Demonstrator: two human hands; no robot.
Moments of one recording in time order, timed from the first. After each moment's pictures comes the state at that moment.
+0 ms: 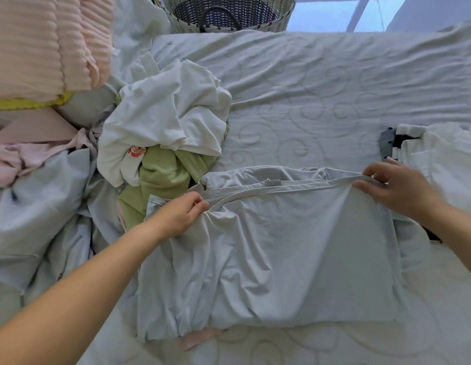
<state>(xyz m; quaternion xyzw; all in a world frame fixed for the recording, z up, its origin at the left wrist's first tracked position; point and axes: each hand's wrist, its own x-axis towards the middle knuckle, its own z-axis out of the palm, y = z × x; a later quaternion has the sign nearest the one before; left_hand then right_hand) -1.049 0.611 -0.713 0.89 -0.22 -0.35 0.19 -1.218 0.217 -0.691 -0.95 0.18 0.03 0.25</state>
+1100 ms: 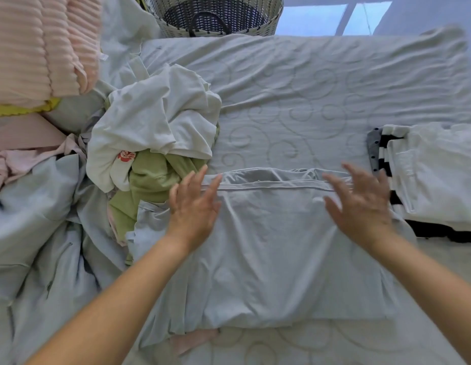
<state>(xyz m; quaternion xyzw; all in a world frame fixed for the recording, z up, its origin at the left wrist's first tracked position) -1.083 0.573 -0.726 0.94 -0.33 -0.04 0.09 -1.235 0.274 -0.728 -0.98 0.16 -0.10 0.05</state>
